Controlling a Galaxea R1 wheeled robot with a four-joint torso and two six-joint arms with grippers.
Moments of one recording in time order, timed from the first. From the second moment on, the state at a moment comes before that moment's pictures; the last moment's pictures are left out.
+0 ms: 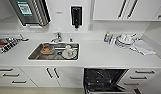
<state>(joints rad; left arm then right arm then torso) 1.16 2.26 -1.66 0.06 -0.05 -0.06 -1.54 2.77 -2.49 -0.20 0.11 0.11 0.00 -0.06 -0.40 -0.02</state>
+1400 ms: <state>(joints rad) 0.52 2.32 -1.53 -0.04 0.40 -0.09 -1.53 2.77 -2.52 -0.20 0.11 0.11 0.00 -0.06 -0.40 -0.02</state>
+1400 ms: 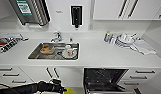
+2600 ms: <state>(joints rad) 0.31 2.79 -1.64 -0.06 0.48 -0.25 -1.53 2.80 -2.52 -0.20 0.11 0.10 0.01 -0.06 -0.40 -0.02</state>
